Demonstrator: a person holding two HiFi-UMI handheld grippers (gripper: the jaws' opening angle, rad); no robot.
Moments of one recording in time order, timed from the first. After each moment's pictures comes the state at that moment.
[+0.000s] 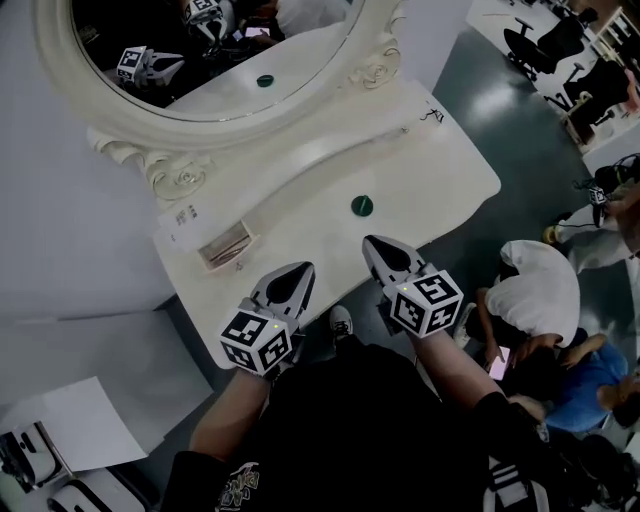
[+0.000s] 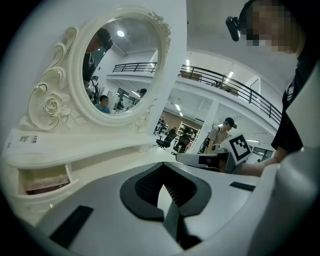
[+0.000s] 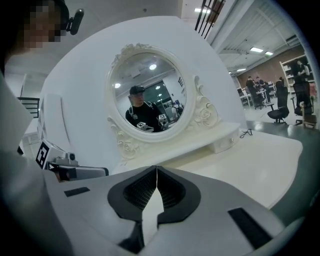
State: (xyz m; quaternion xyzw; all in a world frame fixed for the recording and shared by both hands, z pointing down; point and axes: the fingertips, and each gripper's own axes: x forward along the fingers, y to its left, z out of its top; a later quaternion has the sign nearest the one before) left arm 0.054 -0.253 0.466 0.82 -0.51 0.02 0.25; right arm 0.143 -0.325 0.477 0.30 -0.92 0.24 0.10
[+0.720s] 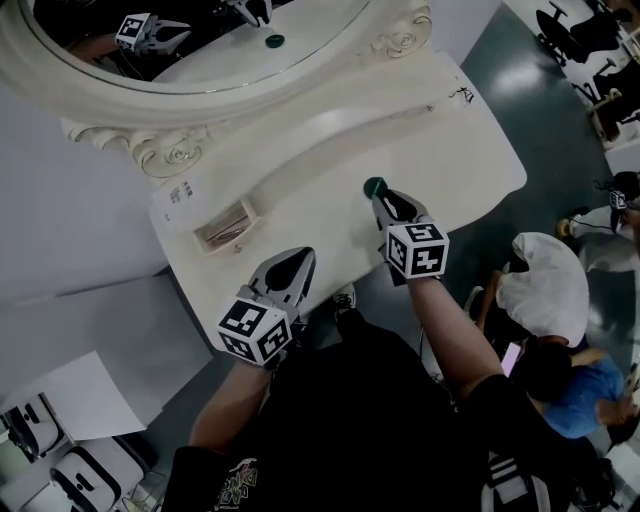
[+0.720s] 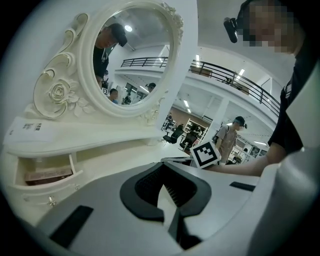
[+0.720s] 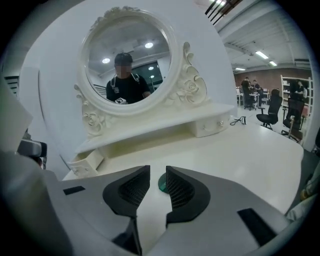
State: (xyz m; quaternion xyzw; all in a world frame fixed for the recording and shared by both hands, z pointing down) left arm 0.042 -0.275 0.501 0.79 -0.54 0.03 0.29; right arm 0.140 -0.424 0.594 0.35 -0.88 0.23 0.23
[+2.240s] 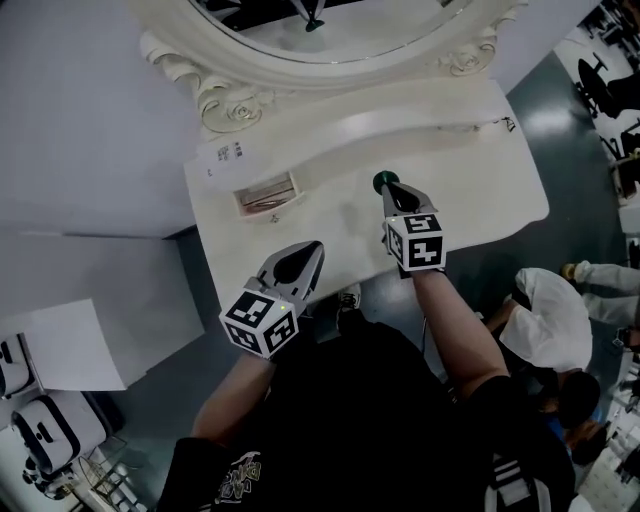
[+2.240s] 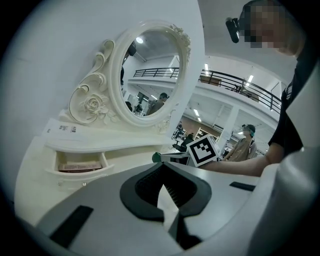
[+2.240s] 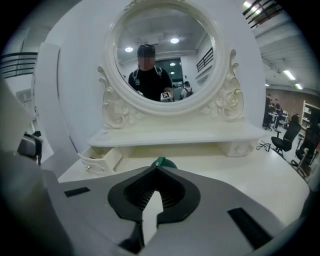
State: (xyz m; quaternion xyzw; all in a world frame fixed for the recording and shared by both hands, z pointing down) left arm -0.006 -0.219 0.487 0.75 -0.60 -0.01 0.28; right arm 0.054 -0.389 0.563 0.29 -0.90 0.14 0.29
